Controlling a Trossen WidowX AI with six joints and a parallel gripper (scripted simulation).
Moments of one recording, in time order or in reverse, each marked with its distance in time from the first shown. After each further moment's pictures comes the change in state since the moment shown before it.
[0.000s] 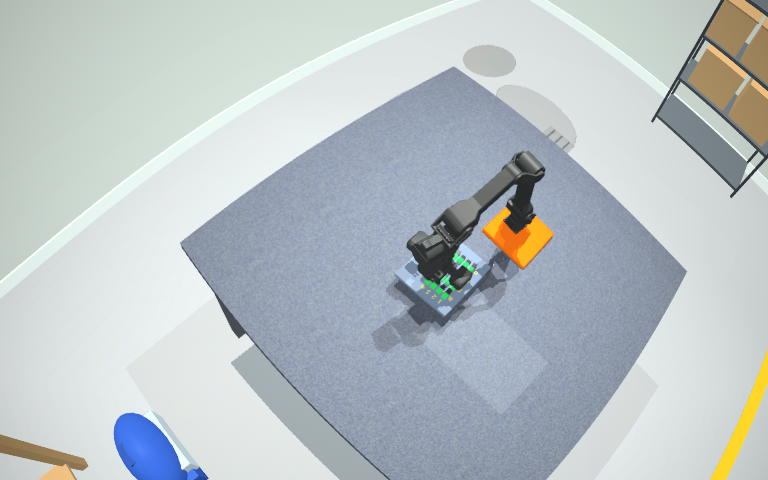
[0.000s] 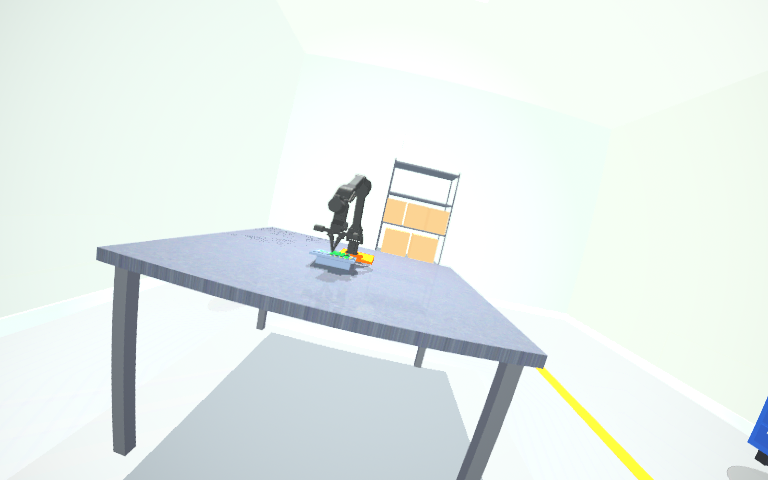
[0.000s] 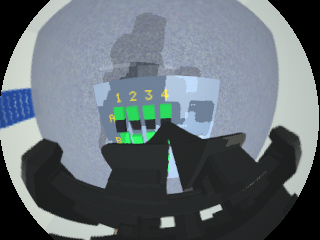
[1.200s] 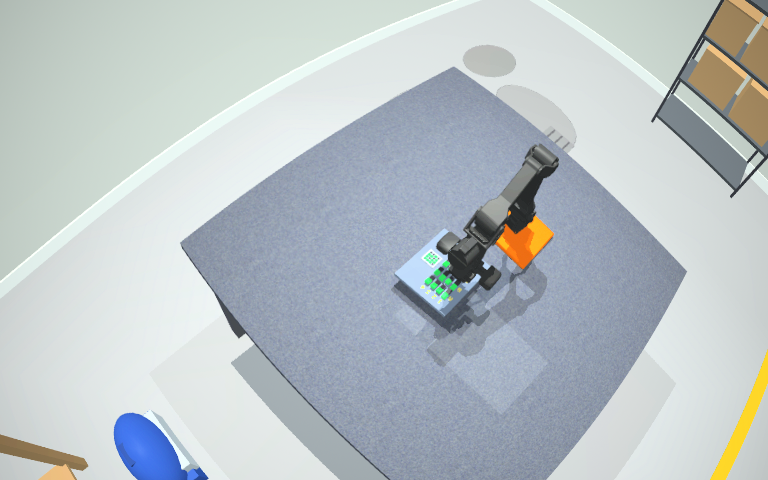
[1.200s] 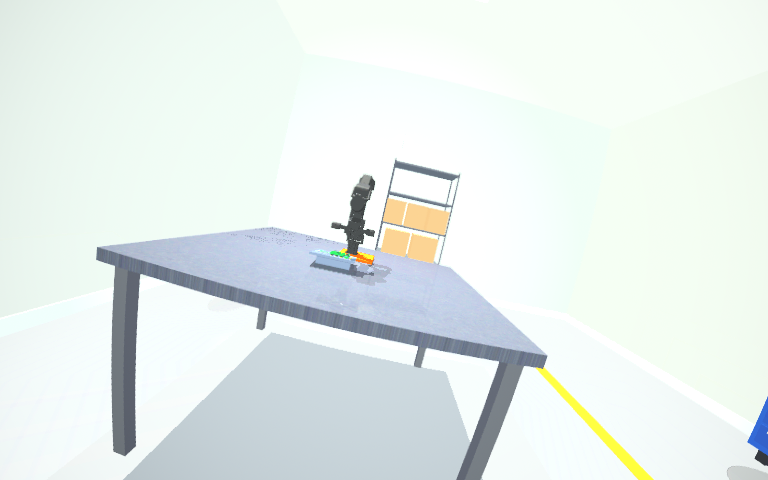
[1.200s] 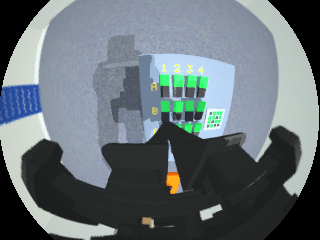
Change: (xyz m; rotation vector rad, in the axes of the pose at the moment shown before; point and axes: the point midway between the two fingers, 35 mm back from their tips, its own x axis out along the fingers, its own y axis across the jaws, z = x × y) arm -0.028 0.063 -0.039 -0.006 0.001 0.017
